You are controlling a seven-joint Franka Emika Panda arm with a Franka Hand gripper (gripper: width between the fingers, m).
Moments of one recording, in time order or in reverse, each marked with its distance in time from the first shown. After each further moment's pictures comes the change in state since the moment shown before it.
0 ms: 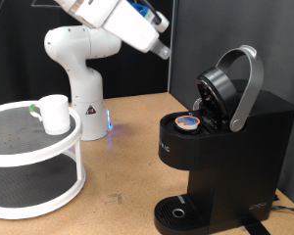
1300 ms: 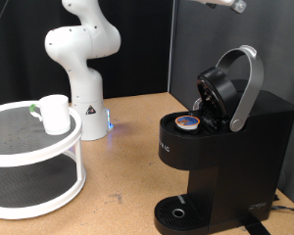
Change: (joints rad) arm 0.078 0.001 0.141 0.102 0.156 0.008 0.123
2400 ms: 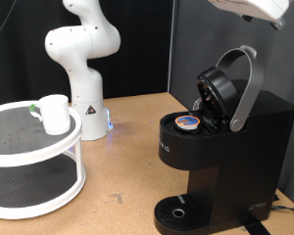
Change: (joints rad) arm 0.022 0.061 0.180 0.022 -0.063 0.174 0.123
